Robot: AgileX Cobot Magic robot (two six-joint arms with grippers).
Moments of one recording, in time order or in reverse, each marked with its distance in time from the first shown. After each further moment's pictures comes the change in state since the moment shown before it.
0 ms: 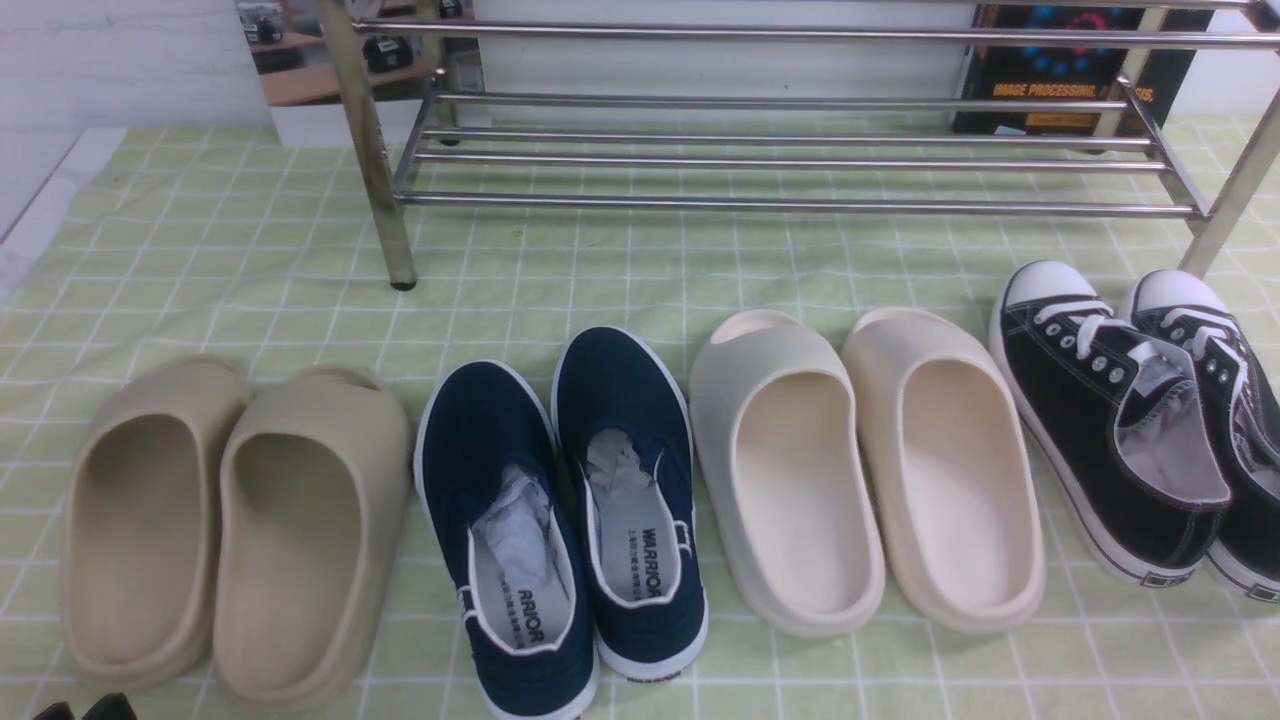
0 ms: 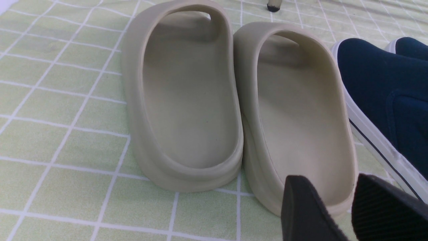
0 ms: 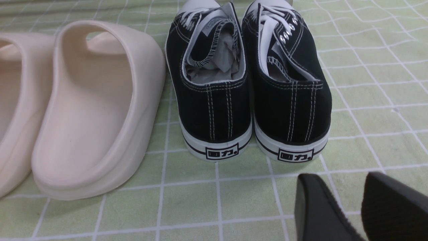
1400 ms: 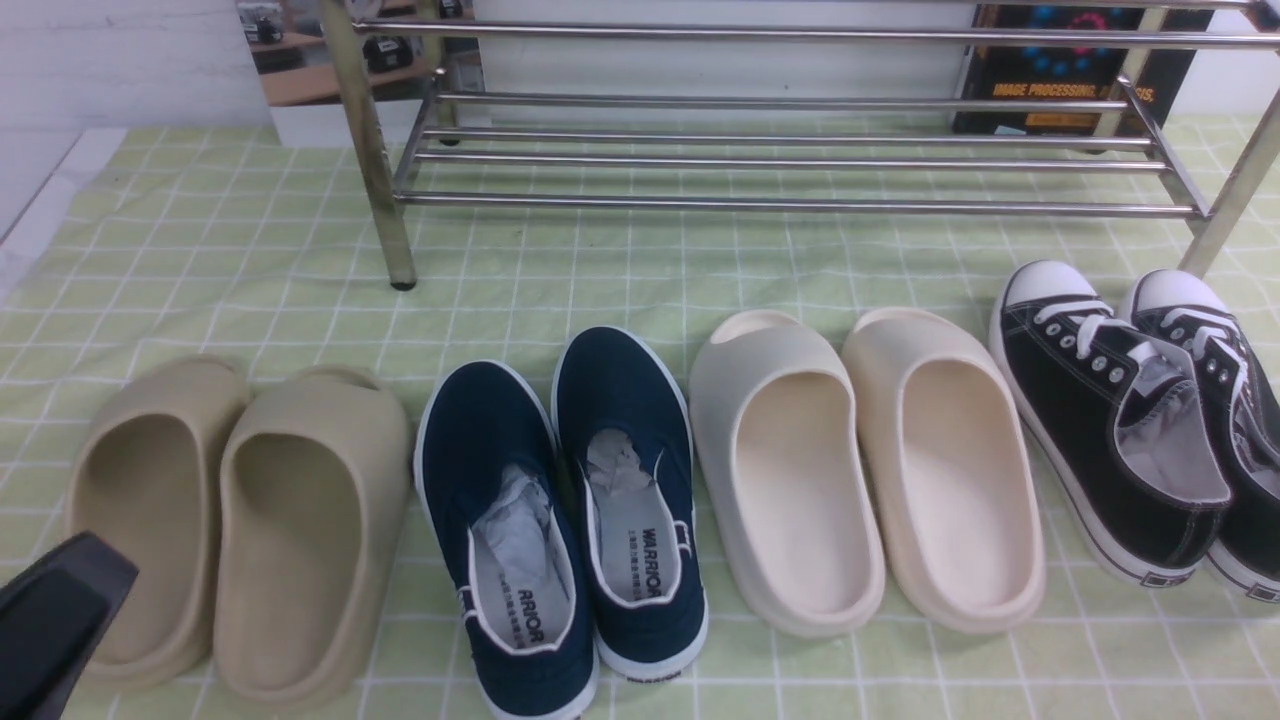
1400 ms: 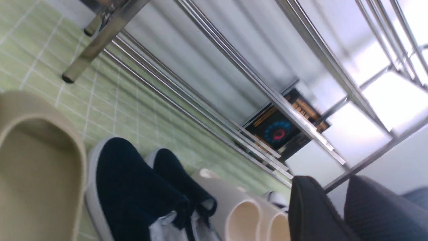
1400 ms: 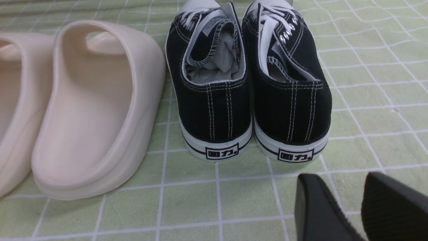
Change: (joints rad) right arm 0.000 0.000 0.000 0.000 0.000 0.000; left arm 0.000 0.059 -0.297 -0.727 0.026 0.178
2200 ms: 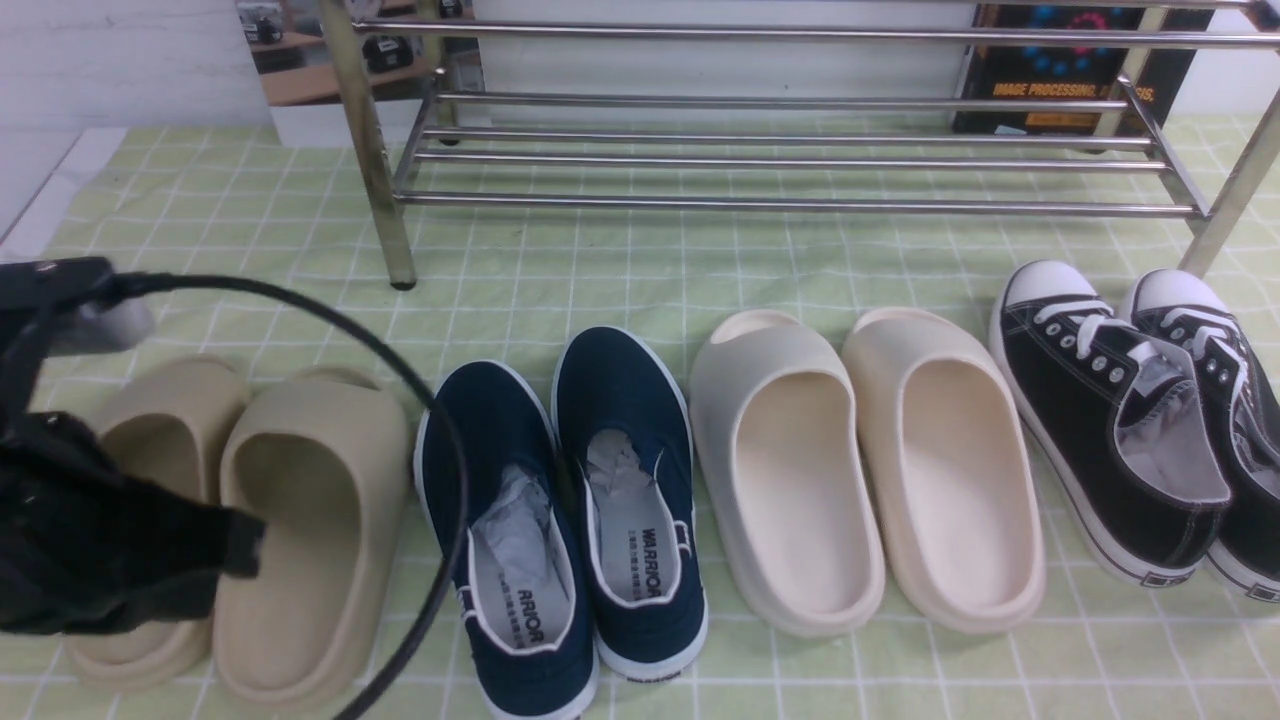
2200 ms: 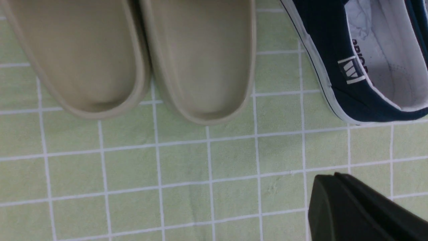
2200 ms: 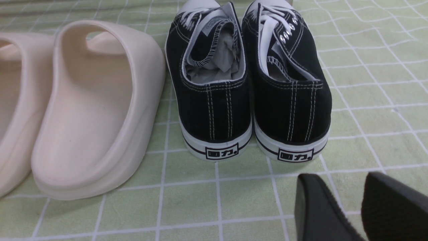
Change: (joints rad) right arm 0.000 0.000 0.000 0.000 0.000 0.000; left arm -0.214 0.985 -0.648 0.639 0.730 -0.127
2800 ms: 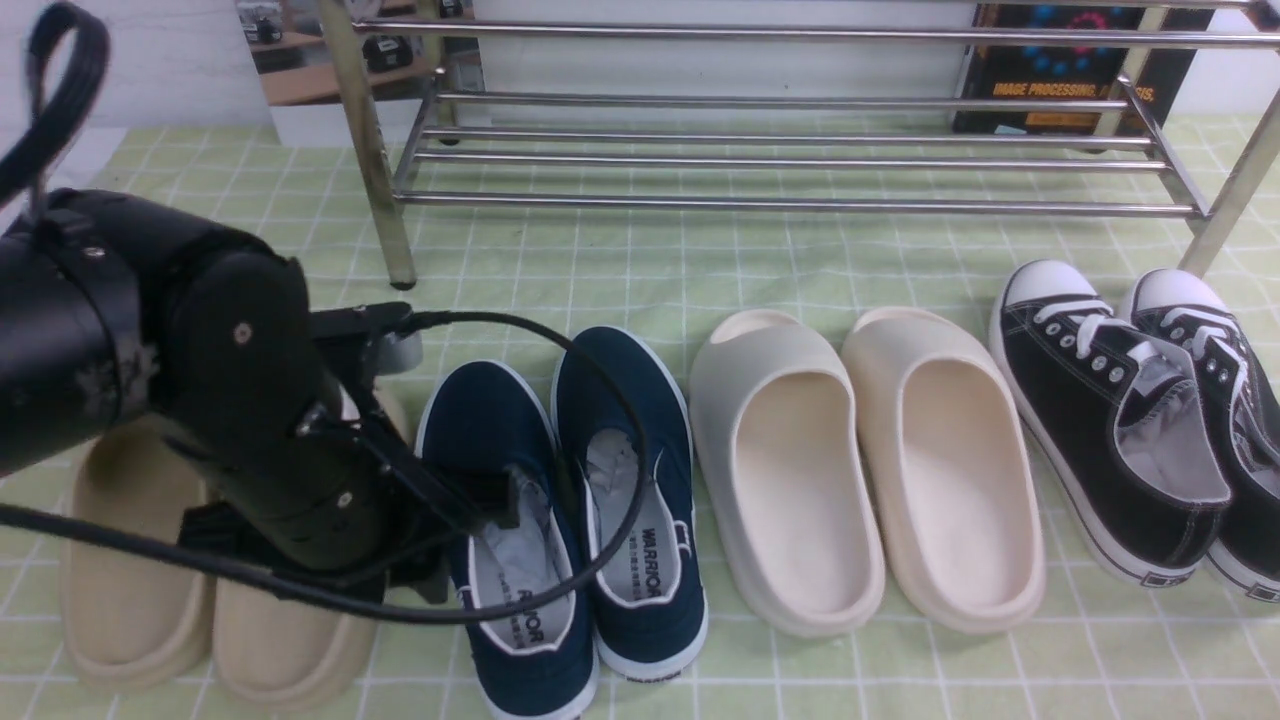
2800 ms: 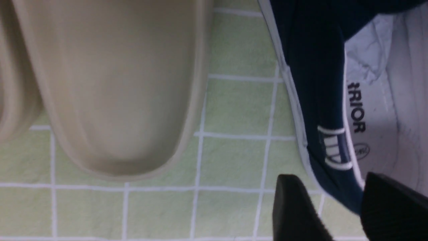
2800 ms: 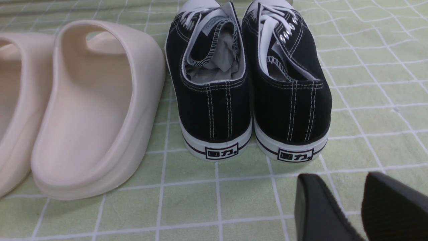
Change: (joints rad) right arm 0.000 0.000 0.000 0.000 0.000 0.000; left arm -0.221 0.386 -0.031 0.062 -0.233 -0.384
